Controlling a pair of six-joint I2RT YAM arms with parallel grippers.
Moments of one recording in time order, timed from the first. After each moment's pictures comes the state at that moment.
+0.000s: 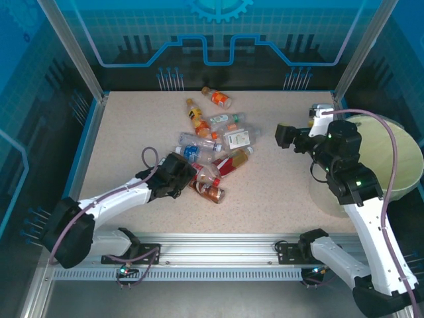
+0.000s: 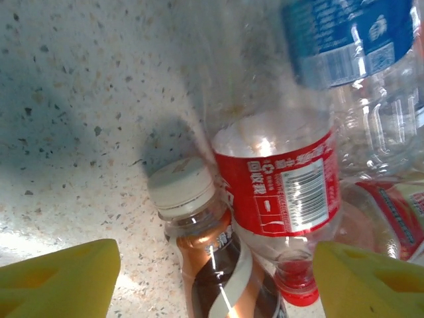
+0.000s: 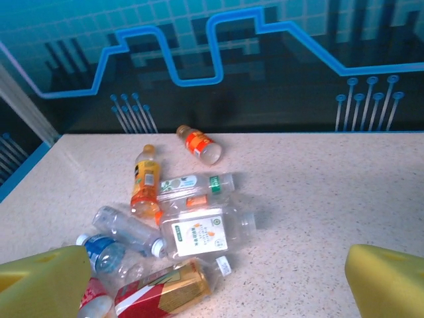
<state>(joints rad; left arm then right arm) -0.60 1.29 0.68 -0.37 -0.10 -1.44 0.28 0.86 1.19 -0.65 -0.01 0.21</state>
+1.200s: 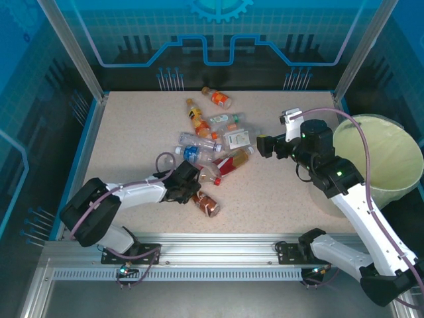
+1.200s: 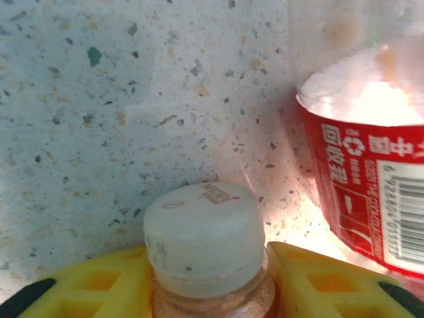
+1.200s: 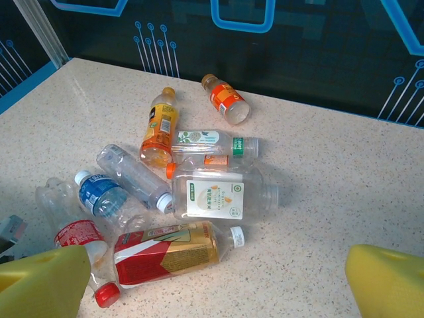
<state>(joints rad) -0.68 1.49 0.65 -0.26 -0.07 -1.46 0.44 0.95 1.14 -0.64 0.05 0.09</state>
